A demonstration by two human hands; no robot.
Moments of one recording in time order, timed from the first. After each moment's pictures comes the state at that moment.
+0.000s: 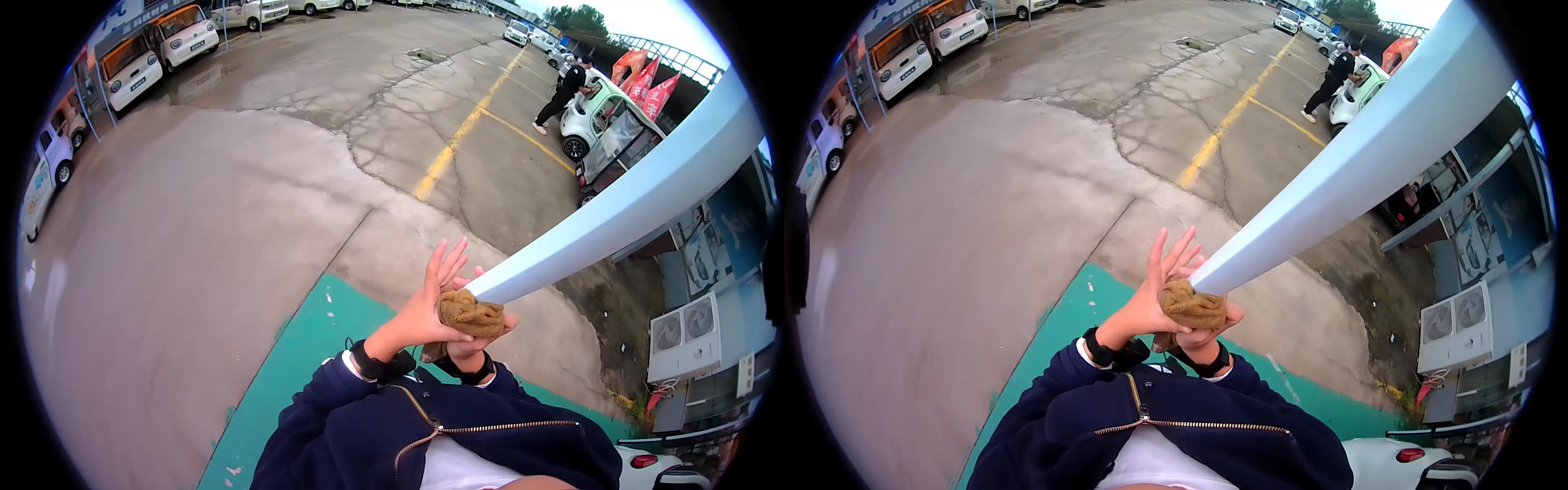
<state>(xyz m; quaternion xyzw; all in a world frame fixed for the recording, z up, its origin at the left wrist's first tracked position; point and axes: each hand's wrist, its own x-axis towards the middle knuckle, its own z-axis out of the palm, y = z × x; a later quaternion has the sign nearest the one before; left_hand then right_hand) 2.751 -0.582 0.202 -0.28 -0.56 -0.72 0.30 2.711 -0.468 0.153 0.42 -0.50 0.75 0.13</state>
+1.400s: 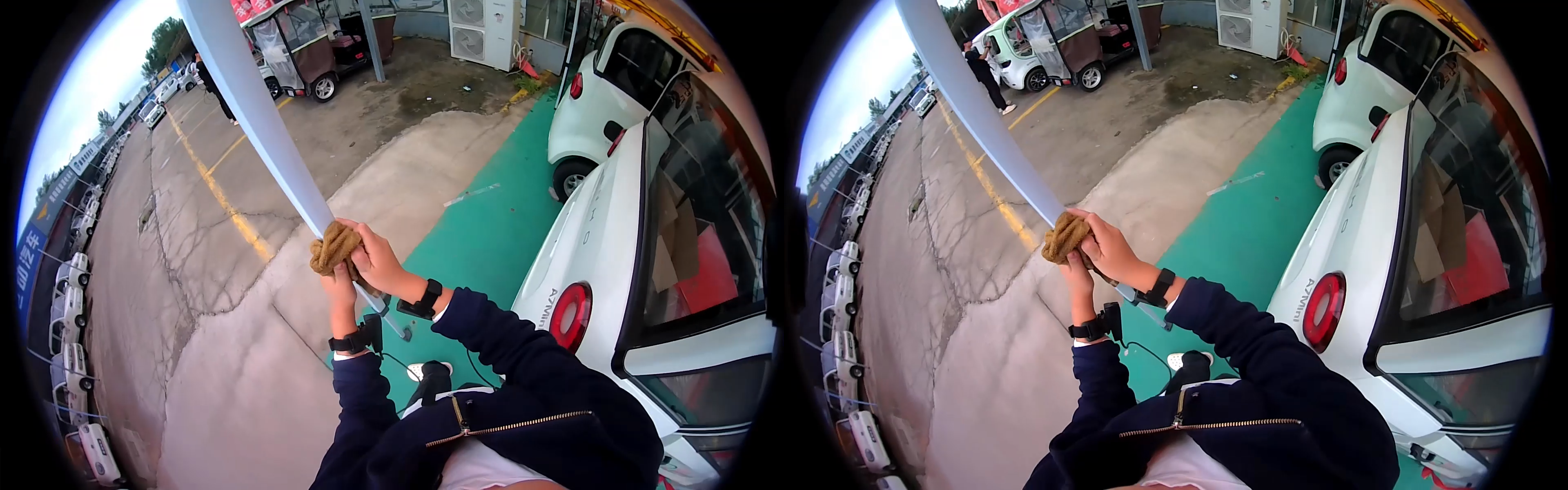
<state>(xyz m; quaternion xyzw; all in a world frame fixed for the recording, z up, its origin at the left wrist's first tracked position) 2.725 -0.609 0.130 -0.32 -0.58 -0.75 0.03 2.796 -0.506 0.192 0.09 -0.72 0.58 0.38</state>
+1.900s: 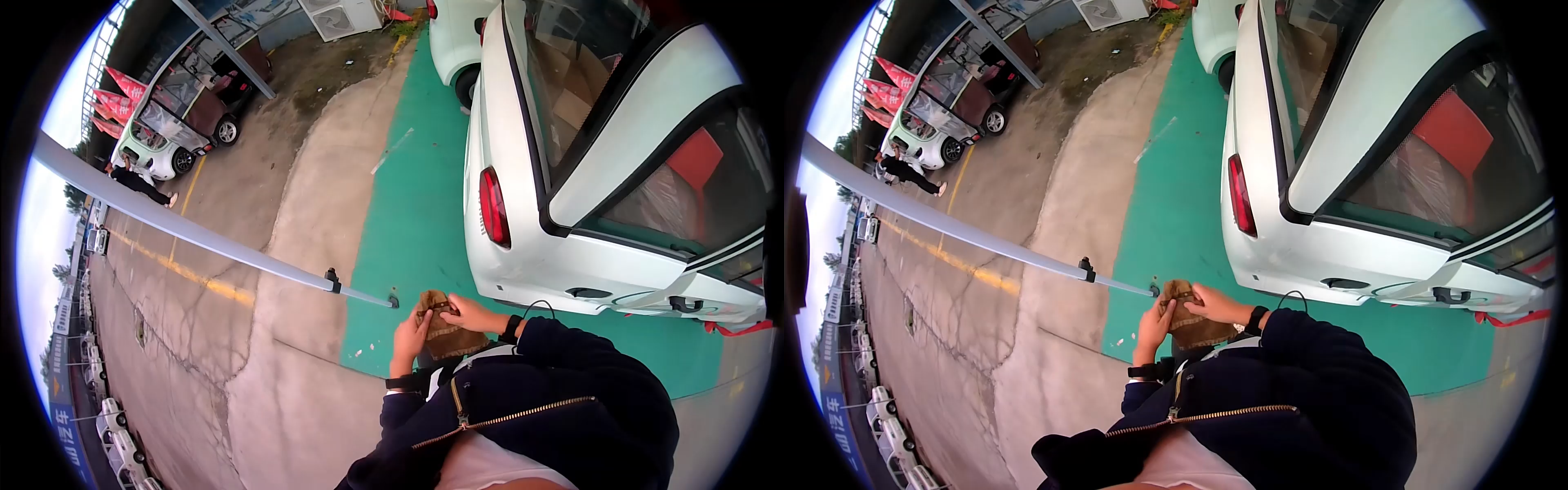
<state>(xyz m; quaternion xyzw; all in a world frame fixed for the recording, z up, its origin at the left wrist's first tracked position) 2.981 -0.661 0.005 -0.44 -0.81 -0.29 -0.28 3.150 -0.545 -0.006 -0.26 -0.77 0.56 0.16</state>
